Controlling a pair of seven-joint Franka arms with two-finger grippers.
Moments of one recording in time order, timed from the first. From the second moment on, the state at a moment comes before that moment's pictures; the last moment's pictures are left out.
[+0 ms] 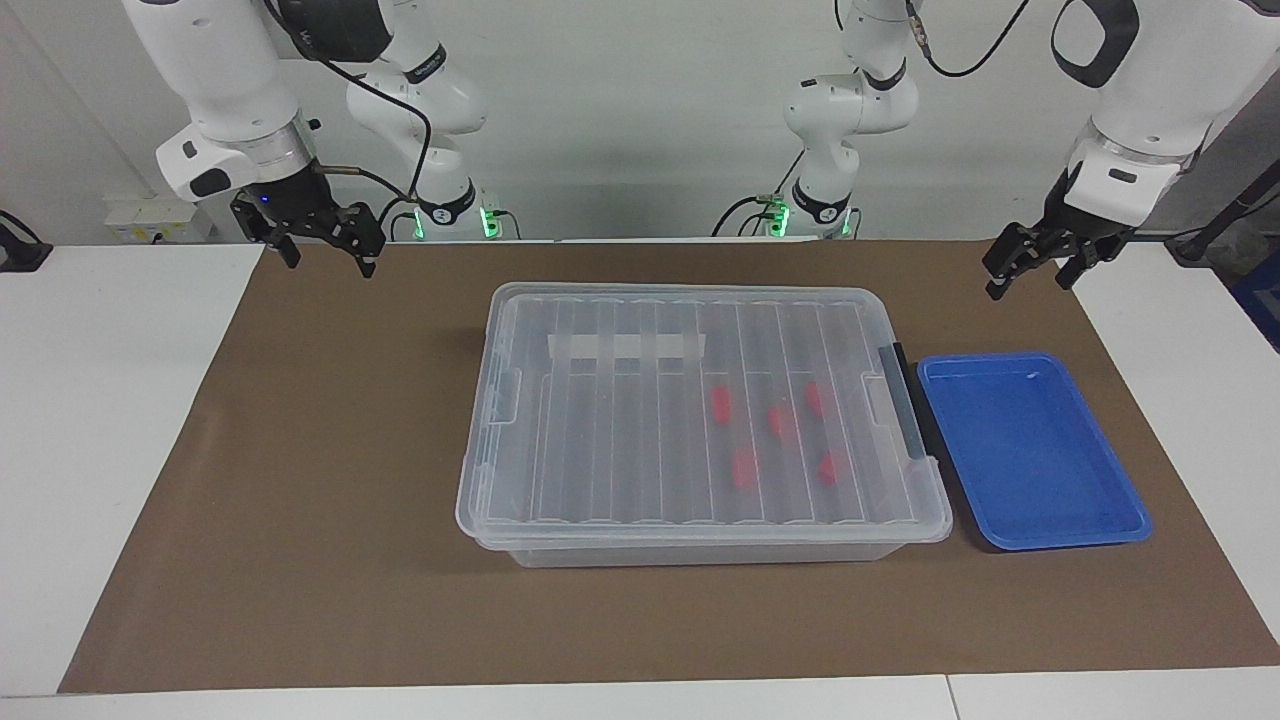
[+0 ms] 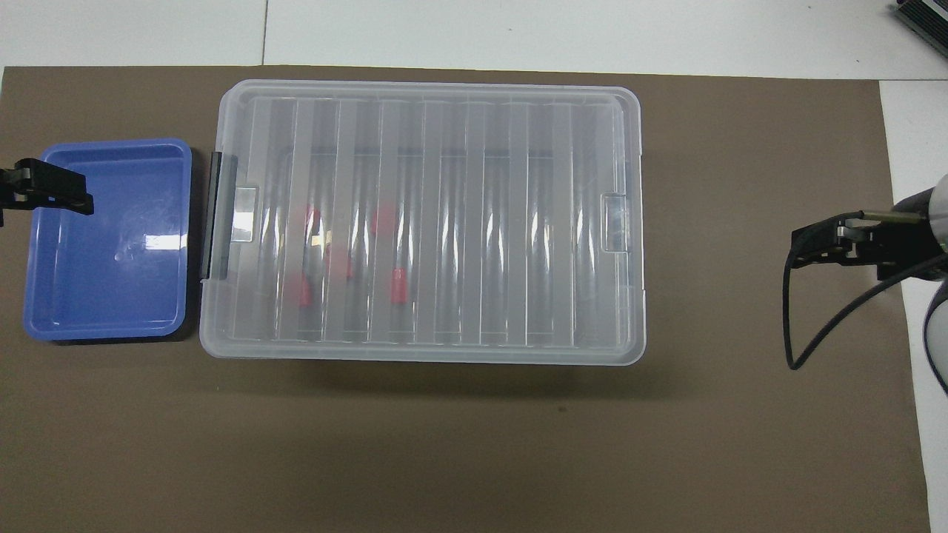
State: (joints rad) left arm 0.01 0.05 -0.02 -1.50 0.01 1.60 -0.10; right arm -0.07 -0.05 0.11 -1.64 -0.03 1.55 0.21
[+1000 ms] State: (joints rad) left arm 0.01 0.05 -0.02 -1.50 0.01 1.60 -0.10; right arm -0.05 -0.02 0.12 -1.71 -0.03 1.73 0.21
